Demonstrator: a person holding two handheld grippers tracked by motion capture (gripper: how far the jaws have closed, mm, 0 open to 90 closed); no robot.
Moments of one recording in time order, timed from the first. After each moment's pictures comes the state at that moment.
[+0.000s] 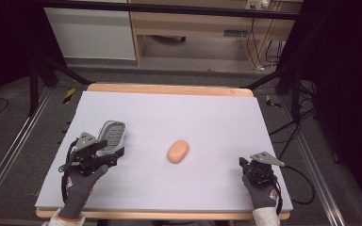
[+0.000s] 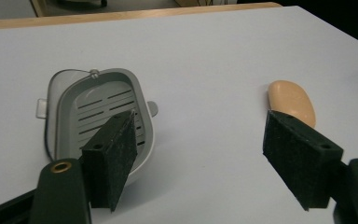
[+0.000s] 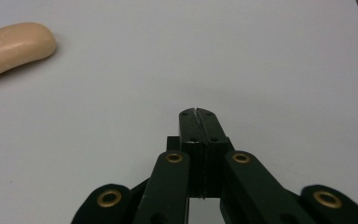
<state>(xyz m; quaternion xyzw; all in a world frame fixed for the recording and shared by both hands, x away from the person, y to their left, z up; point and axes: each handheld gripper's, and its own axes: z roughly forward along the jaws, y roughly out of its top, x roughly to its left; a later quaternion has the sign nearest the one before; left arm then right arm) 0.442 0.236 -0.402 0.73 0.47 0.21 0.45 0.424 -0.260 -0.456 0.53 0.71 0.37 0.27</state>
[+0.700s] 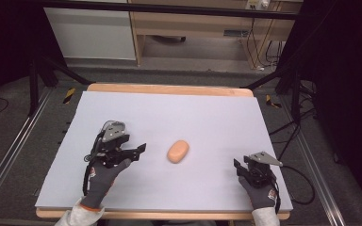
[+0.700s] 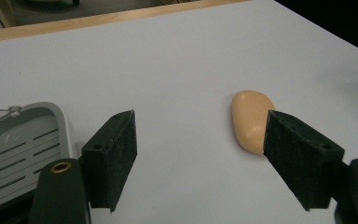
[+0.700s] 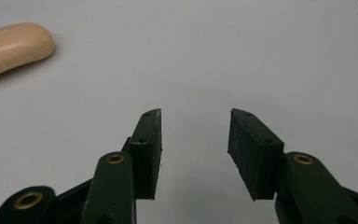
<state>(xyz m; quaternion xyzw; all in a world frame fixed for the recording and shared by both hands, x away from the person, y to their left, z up) 0.465 0.177 -0.395 0.76 0.43 0.19 0.45 0.427 -0.258 -0.460 0.53 0.71 0.37 0.28</state>
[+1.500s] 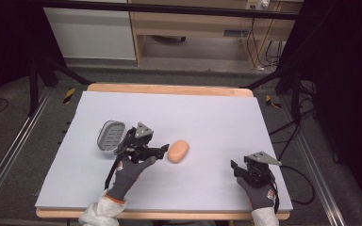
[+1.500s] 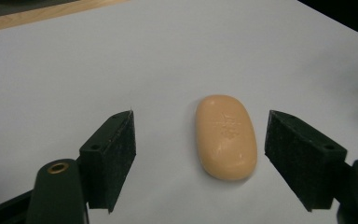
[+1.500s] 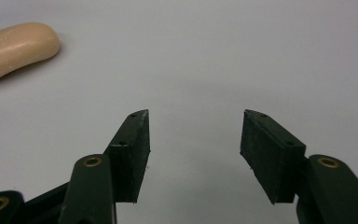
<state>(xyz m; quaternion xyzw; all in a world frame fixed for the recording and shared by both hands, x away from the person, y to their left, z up) 0.487 0.113 -0.411 0.79 0.41 0.17 0.43 0.429 -0.256 -0.463 0.54 0.71 0.38 0.26</state>
